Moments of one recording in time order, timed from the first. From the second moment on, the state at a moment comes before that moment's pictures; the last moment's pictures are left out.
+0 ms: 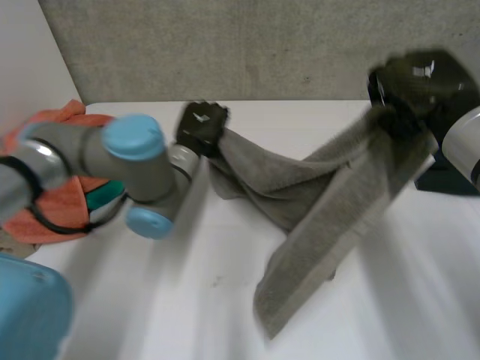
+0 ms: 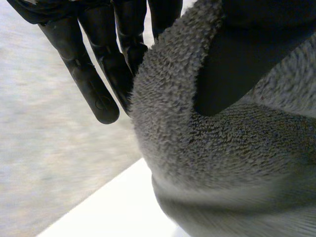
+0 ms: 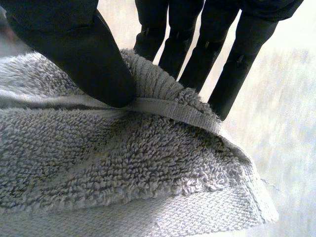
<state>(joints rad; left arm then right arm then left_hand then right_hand) 4.18 -2.46 -0.88 3.39 -1.54 3.38 1.83 -1.47 1.43 0.09 1.35 2.74 1.17 1.19 1.18 1.20 0.97 1.12 1.18 1.18 1.20 0.99</state>
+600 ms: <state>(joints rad) 4.24 -2.22 -0.89 3.80 -1.61 3.46 1.85 -1.17 1.10 -0.33 1.58 2.75 1.17 1.20 1.19 1.20 0.97 1.12 1.18 1.19 1.20 1.00</state>
